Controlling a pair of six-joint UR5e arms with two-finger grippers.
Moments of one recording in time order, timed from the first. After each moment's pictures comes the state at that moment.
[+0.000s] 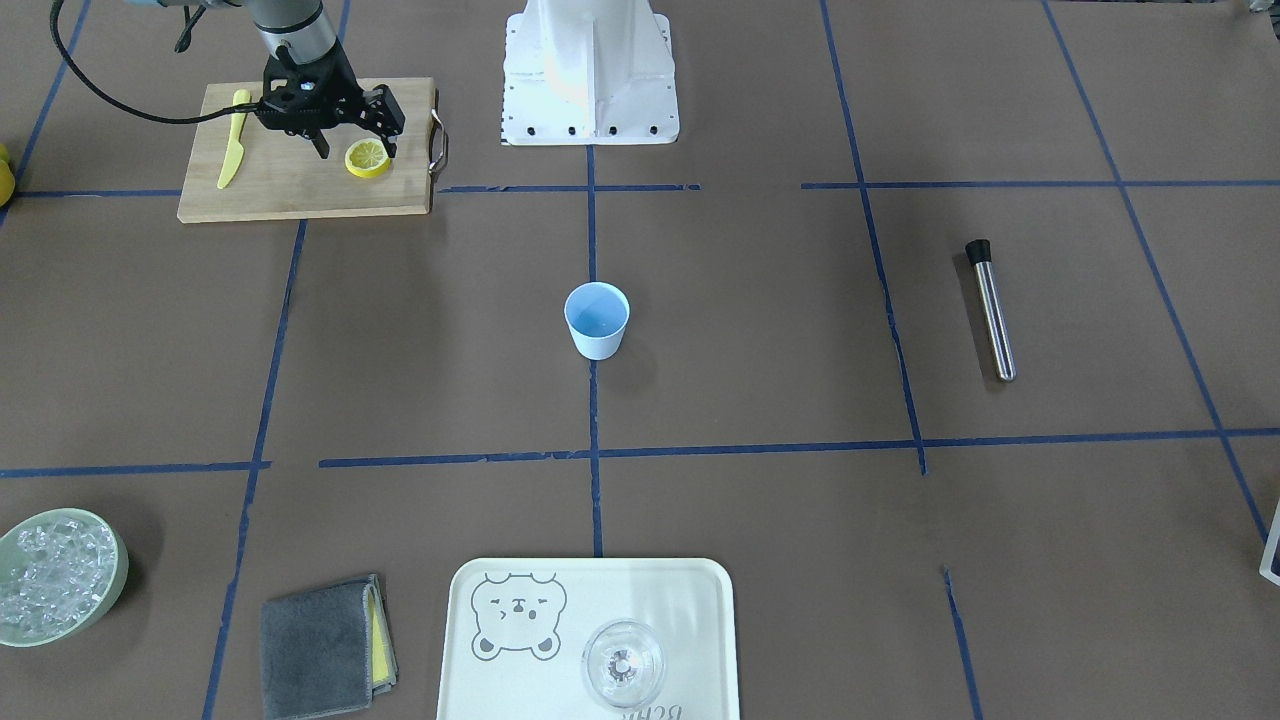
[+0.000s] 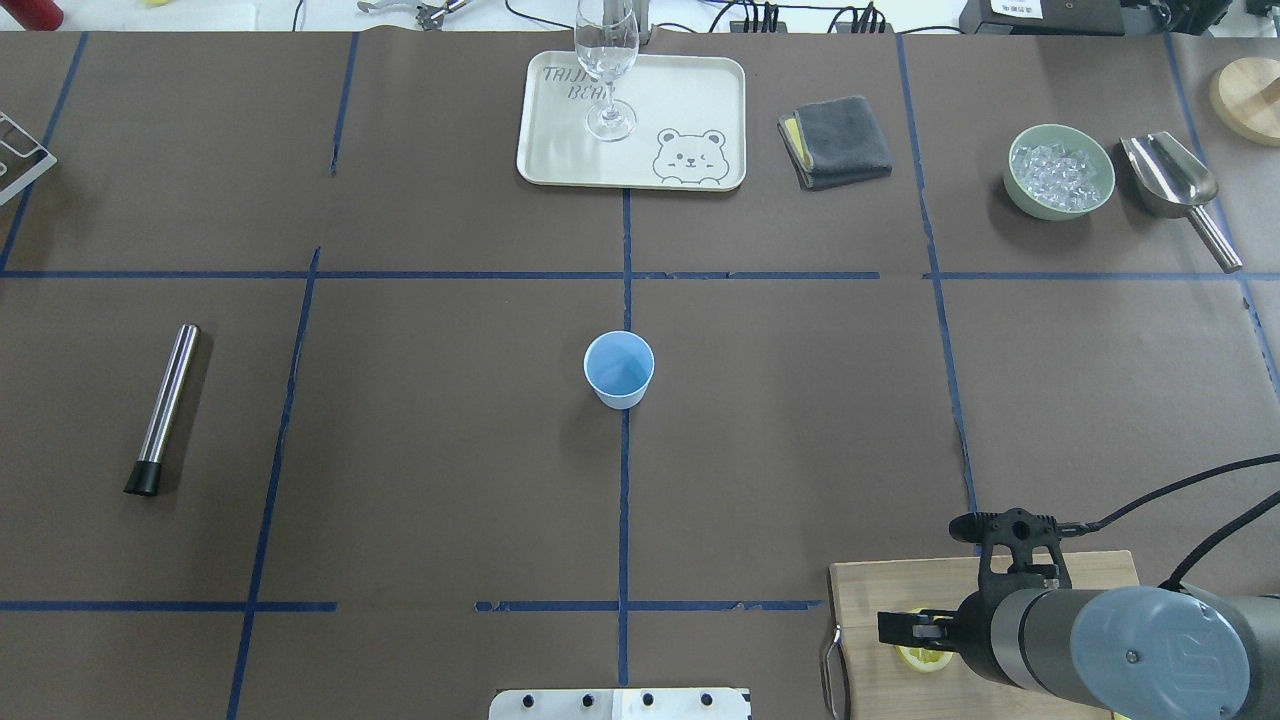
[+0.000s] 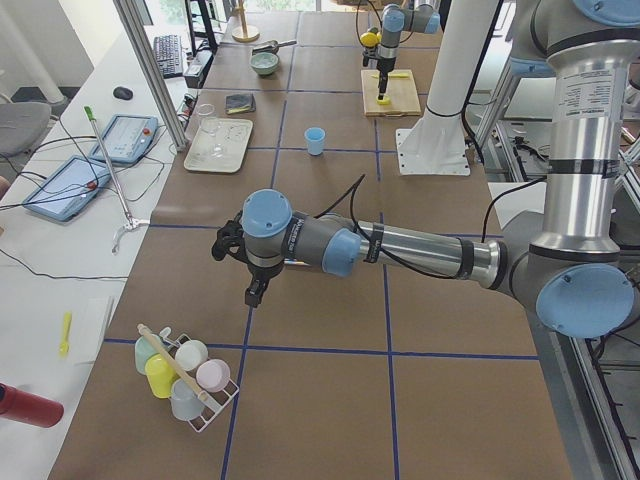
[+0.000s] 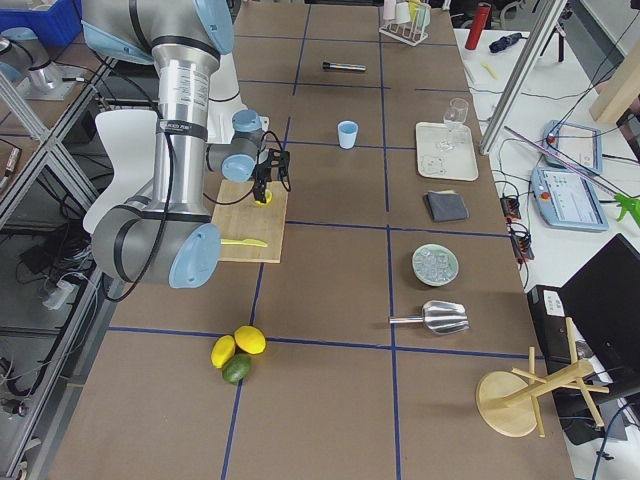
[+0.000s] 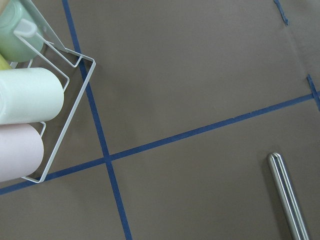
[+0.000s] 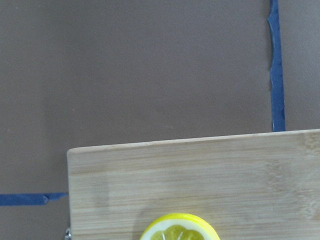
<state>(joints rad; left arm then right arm) -1.53 -1.56 -1.74 -1.74 -2.45 0.03 0.11 -1.74 2.20 -1.21 1.59 1.55</state>
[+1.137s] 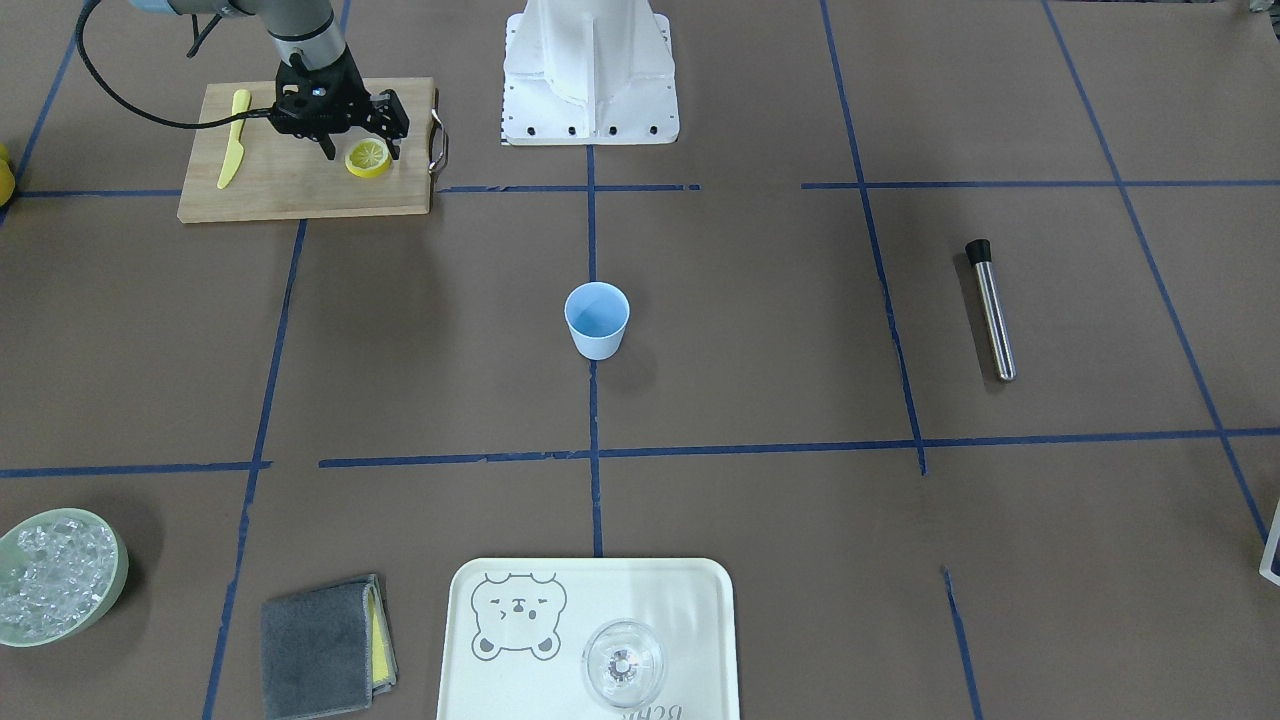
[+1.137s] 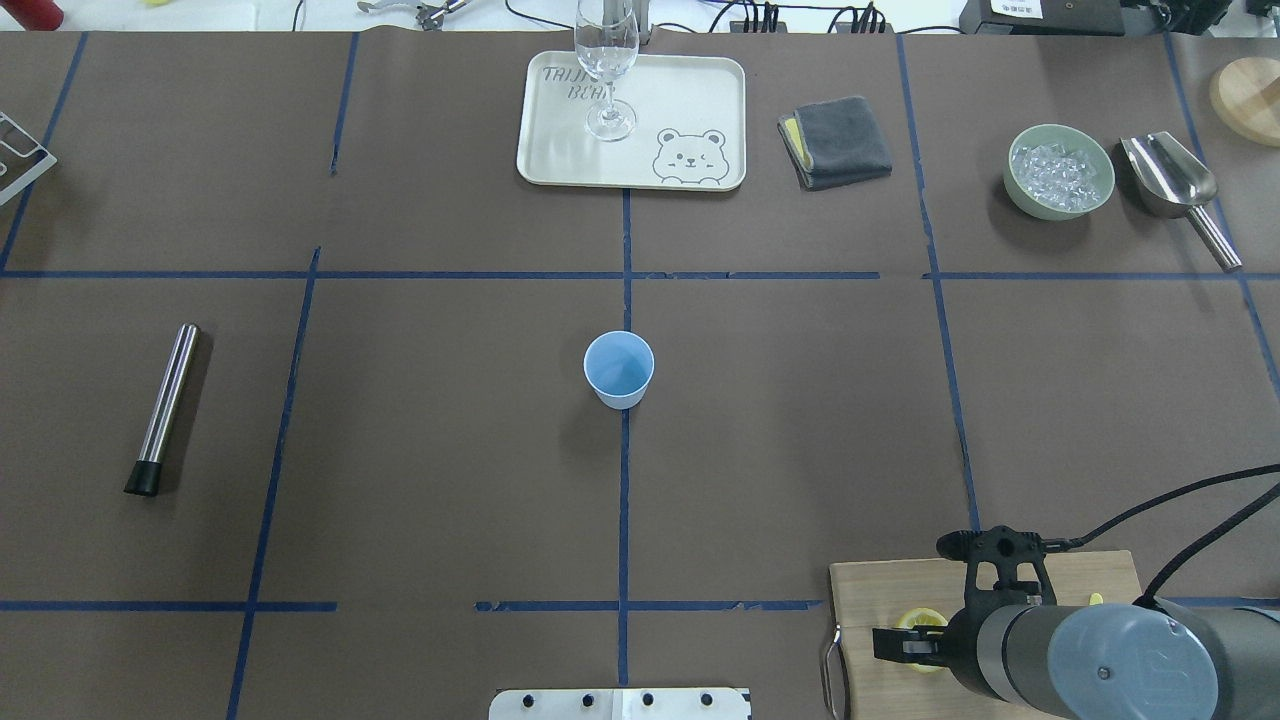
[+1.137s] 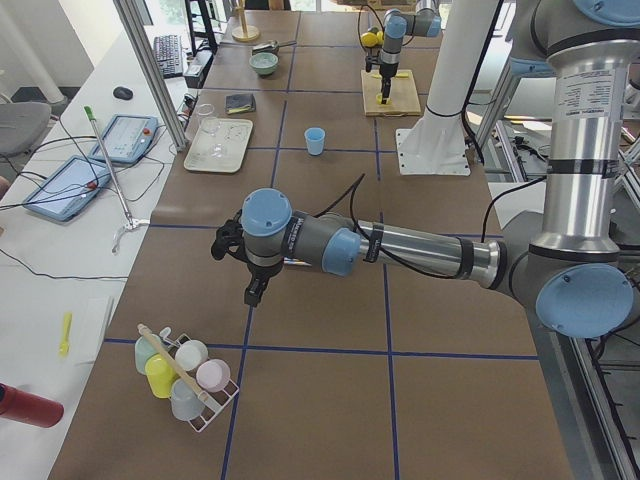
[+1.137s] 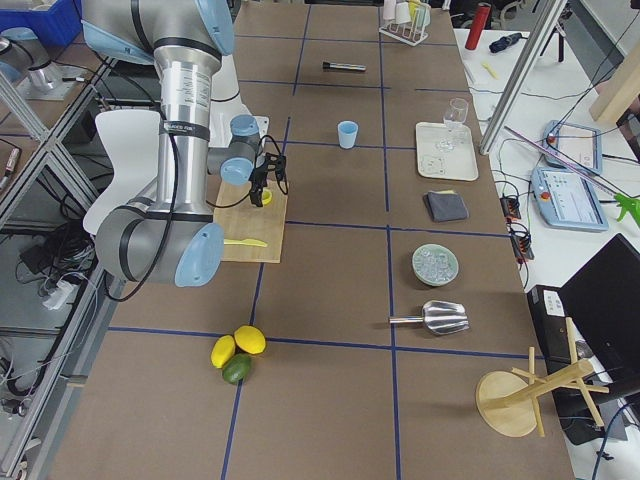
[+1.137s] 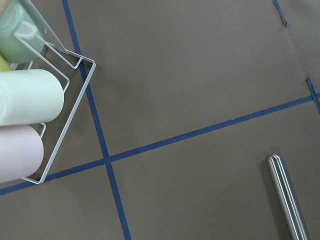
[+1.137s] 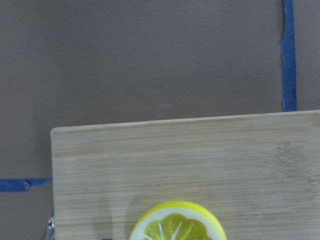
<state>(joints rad) -1.53 -1.56 -1.74 -1.74 -2.45 0.02 0.08 -1.73 2.16 -1.20 1.58 1.56</state>
